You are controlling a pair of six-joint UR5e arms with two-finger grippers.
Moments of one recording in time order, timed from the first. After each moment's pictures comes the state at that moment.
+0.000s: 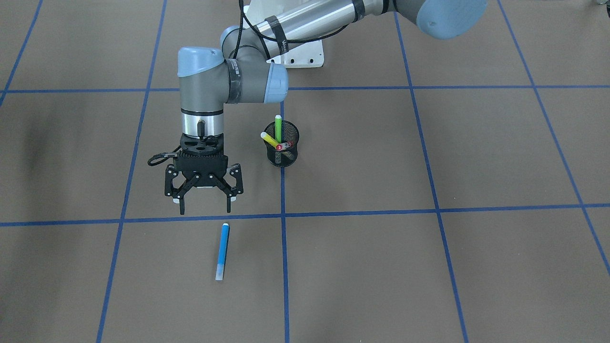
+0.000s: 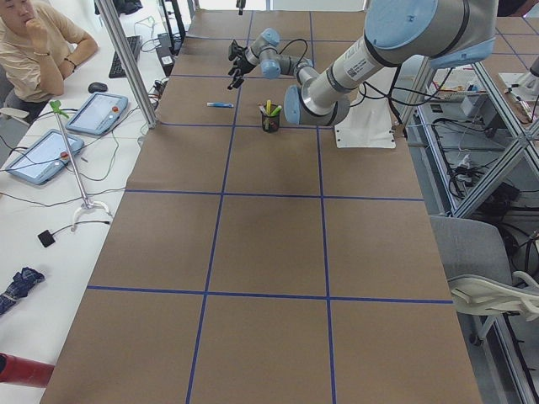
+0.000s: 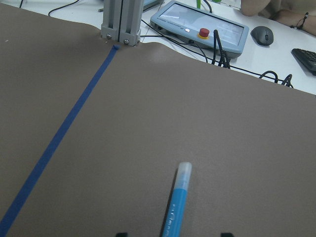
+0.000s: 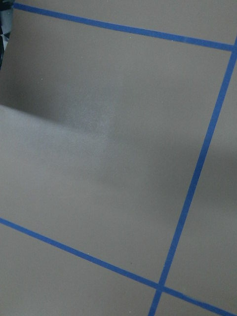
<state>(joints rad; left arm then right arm) -0.46 -2.86 -0.91 -2.00 -1.26 -1.35 1.38 -1.39 1.69 -1.32 2.31 0.26</state>
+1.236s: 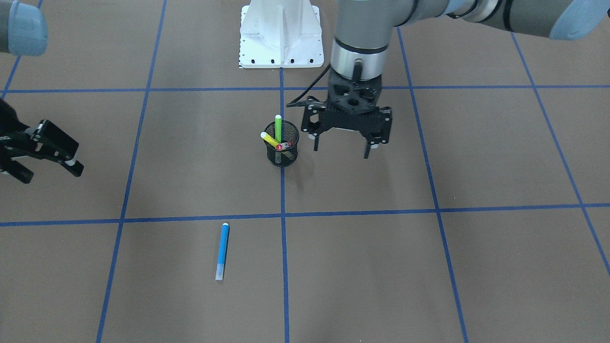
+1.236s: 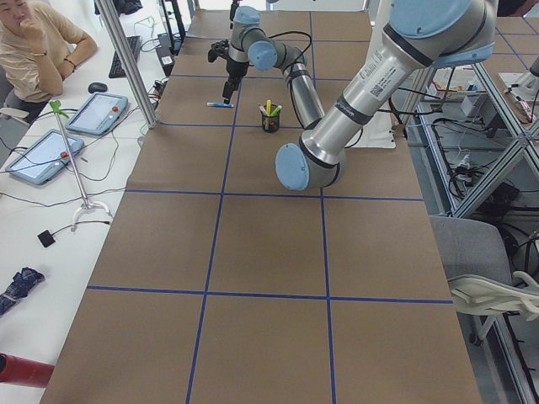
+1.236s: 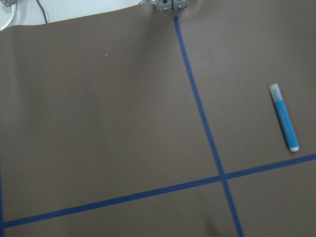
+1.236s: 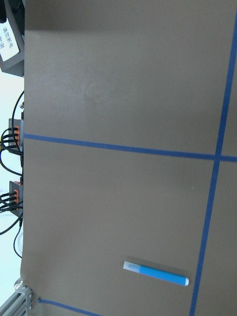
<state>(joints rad) -0.84 -2.31 -1.86 -1.36 -1.91 -0.71 1.10 -1.05 1.86 -1.66 2.27 0.84</state>
